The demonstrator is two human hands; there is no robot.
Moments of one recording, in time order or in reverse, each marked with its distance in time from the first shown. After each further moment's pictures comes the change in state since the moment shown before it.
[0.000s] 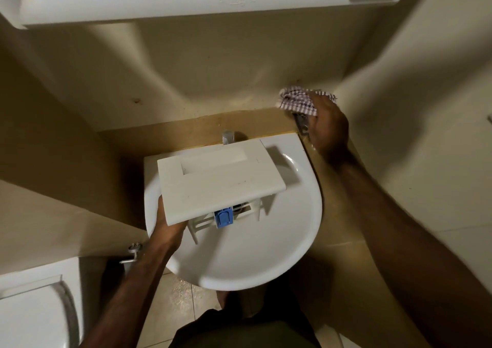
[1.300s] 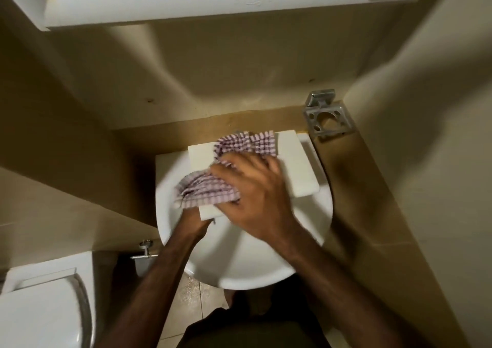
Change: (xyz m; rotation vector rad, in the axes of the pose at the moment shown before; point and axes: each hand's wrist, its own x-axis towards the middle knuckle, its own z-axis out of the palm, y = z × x) left_hand 0.013 -0.002 0.022 0.479 0.043 0.046; right_hand -0.133 -0.178 -0.024 0.092 -0.252 -0.358
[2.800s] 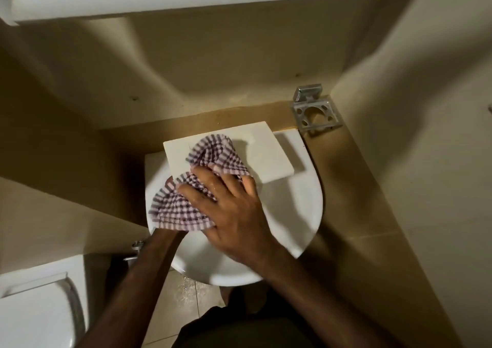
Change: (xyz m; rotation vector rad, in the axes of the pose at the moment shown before) left_hand 0.006 0.067 0.034 -0.096 0.233 -0.098; right_hand -0.028 -0.027 0.005 -0.029 -0.069 -0.123
